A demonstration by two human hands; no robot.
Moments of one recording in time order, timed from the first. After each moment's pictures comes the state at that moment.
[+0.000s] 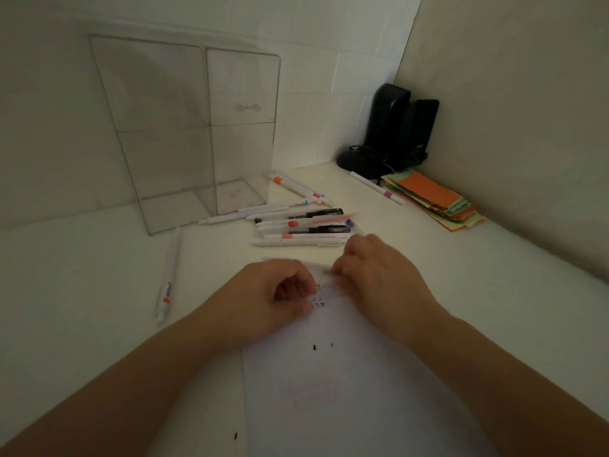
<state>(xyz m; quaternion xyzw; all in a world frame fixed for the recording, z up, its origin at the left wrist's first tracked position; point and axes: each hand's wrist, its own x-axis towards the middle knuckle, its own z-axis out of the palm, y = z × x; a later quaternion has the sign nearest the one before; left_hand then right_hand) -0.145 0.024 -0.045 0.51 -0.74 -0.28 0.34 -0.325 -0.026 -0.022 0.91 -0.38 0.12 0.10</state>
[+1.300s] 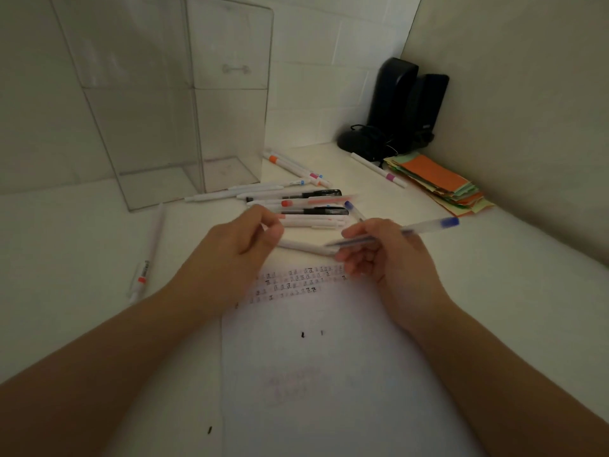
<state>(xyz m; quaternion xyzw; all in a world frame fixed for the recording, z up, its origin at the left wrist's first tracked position) -0.141 0.016 -0.047 0.60 -0.66 -0.19 0.41 -0.328 -0.030 -0.034 0.56 -0.40 0.46 -0.56</state>
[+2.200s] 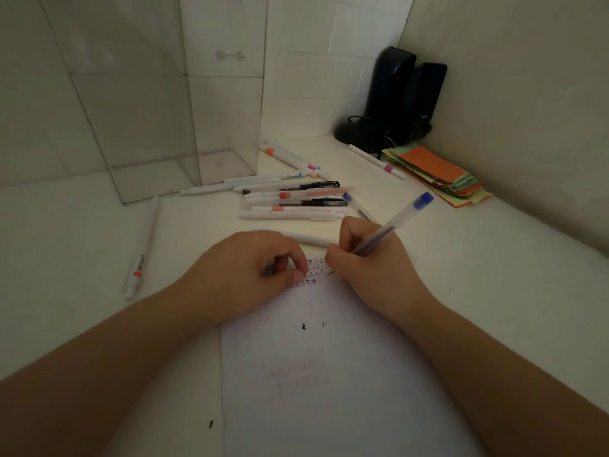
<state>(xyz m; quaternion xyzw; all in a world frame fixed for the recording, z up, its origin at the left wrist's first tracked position) -0.146 0.017 -0.051 0.56 -0.75 -0.19 0.29 -0.319 -0.028 -0.048 0.75 -0.46 0.35 -0.33</state>
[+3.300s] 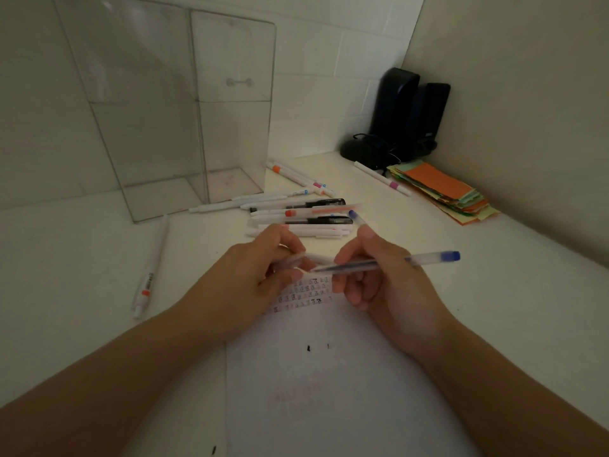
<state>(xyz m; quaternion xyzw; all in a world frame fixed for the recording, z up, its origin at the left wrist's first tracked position) -0.145 0.021 -0.046 0.54 -0.74 -0.19 0.36 -0.323 -0.015 -0.032 0.56 -0.30 0.41 -0.65</state>
